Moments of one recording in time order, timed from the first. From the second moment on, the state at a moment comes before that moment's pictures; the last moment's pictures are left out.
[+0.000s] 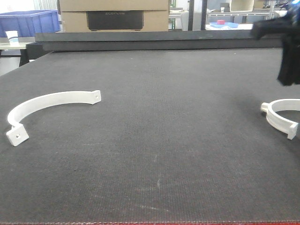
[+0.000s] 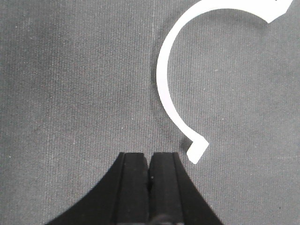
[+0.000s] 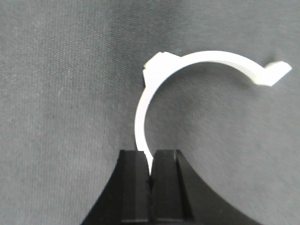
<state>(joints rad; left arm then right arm) -0.04 1.42 -1.18 -0.05 1.04 -0.10 0.26 1.64 -1.27 0.04 1.03 0.09</state>
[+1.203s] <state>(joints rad) -0.04 1.42 -1.18 -0.05 1.04 -0.10 0.27 1.86 -1.30 0.04 1.00 0.16</state>
